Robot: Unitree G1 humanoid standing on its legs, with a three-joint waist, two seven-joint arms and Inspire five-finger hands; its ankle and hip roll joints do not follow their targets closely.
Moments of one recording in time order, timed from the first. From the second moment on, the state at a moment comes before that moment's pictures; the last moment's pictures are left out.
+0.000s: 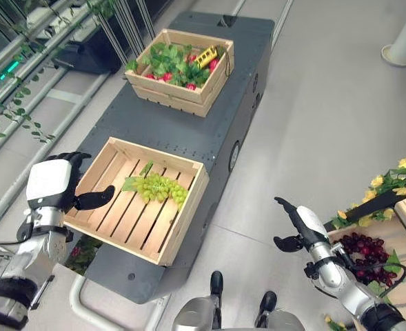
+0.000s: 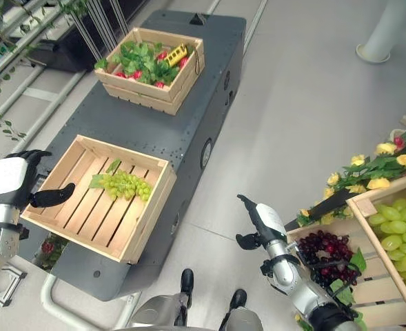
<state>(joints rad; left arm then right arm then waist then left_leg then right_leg) -0.33 1.02 -0.41 0.72 0.45 -0.15 0.59 -0.14 -0.66 0.56 0.43 -0.19 -0.20 -0.35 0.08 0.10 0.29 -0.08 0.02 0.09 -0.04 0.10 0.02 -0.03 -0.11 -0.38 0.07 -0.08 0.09</state>
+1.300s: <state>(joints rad) -0.86 1.11 -0.75 0.89 0.76 -0.10 0.59 -0.48 -0.68 0.69 0.46 -0.11 -0.20 -0.28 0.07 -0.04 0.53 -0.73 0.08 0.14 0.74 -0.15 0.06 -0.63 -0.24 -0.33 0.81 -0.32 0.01</state>
